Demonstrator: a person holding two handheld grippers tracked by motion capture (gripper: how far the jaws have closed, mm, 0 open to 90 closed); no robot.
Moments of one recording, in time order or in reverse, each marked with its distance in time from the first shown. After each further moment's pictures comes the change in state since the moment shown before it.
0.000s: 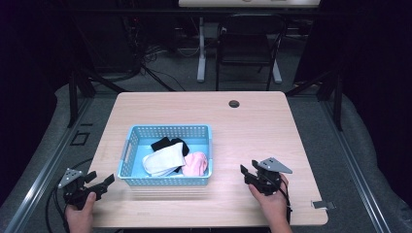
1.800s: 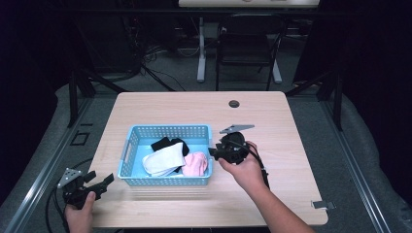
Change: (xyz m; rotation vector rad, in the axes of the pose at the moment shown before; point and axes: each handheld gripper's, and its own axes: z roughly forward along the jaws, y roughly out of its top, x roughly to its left) left arm 0.001 0.001 0.000 -0.007 0.007 -0.004; right arm 0.072 0.120 0.032 0.263 0.232 -0.058
